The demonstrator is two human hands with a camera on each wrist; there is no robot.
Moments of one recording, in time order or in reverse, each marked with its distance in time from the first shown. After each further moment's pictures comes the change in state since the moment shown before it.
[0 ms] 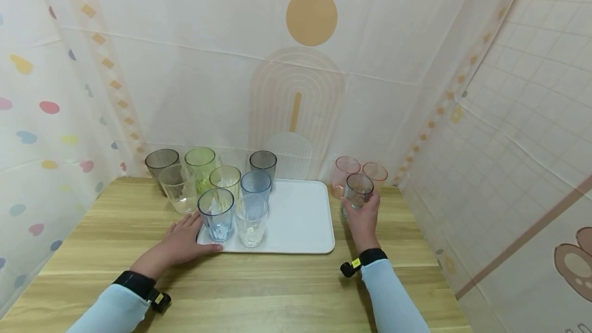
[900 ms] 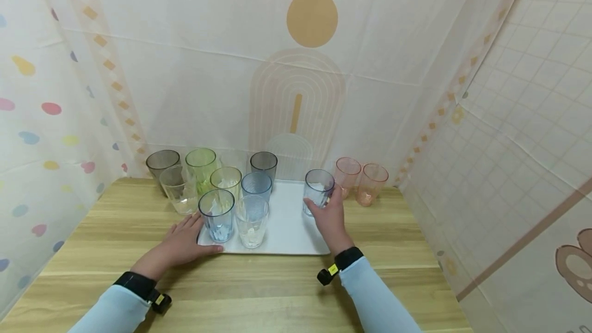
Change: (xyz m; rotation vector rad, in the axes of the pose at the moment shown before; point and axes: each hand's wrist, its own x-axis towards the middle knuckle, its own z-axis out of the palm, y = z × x) left_hand 0.000 0.000 0.001 -0.005 0.012 0.005; right_hand -0.035 -0.060 0.067 0.065 -0.206 -0.010
